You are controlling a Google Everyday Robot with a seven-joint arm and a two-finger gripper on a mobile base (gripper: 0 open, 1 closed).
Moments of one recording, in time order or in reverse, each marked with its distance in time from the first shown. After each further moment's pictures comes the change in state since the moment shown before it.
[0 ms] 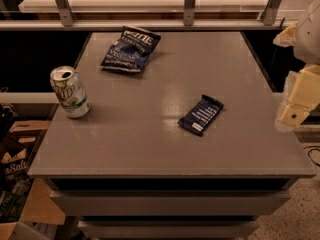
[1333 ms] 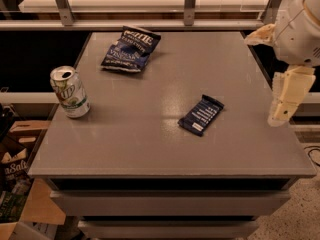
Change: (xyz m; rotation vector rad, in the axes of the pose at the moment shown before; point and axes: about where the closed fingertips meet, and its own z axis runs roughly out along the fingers) arm -0.021 -0.016 0.026 -0.035 -0.098 -0.275
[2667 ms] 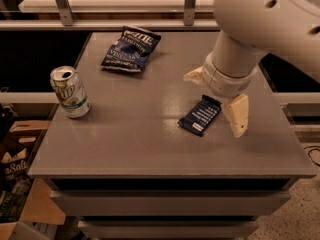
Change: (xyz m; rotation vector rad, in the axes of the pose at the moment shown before) arm -0.036 -0.011 0.123 -0.100 0.160 -0.566
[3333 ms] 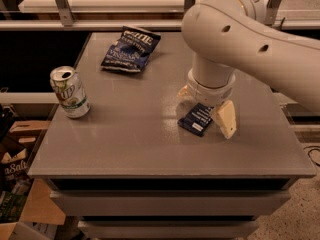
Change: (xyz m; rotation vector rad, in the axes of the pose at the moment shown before) arm -0.011 -0.005 0.039 -0.097 0.053 -0.140
